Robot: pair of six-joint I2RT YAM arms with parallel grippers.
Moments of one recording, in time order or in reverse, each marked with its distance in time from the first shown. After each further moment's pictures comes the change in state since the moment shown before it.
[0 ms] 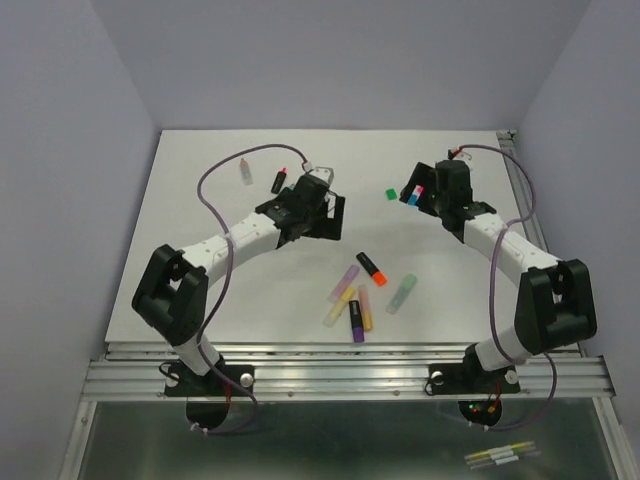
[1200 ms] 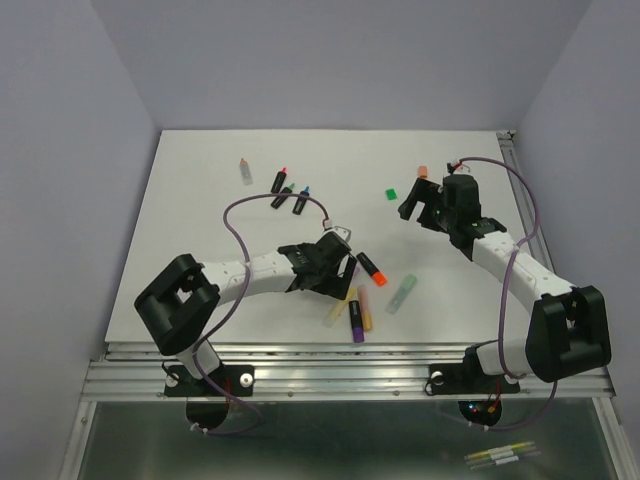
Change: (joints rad) left arm -0.303 -0.088 -0.315 0.006 -0.043 -0.112; right arm 0.000 -0.182 -0.169 -0.034 -0.142 -0.040
